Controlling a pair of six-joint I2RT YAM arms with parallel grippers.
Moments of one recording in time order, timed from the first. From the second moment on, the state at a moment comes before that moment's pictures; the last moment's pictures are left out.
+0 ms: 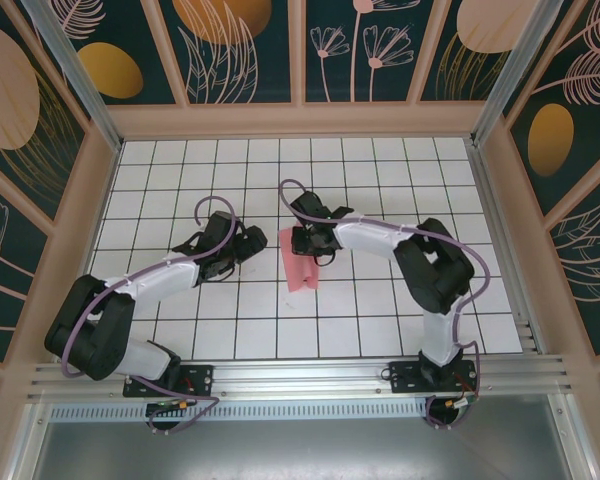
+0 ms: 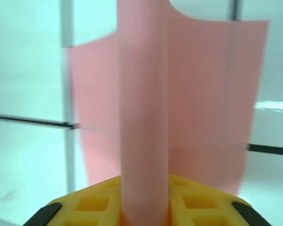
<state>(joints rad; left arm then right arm) -0.50 1.42 0.69 -0.14 -0.02 -0.97 0.77 1.88 1.25 -0.43 -0.06 0.71</state>
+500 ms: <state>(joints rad) -0.50 1.40 0.63 0.15 0.17 -1.01 0.62 1.71 0.95 -0.09 -0.37 0.71</state>
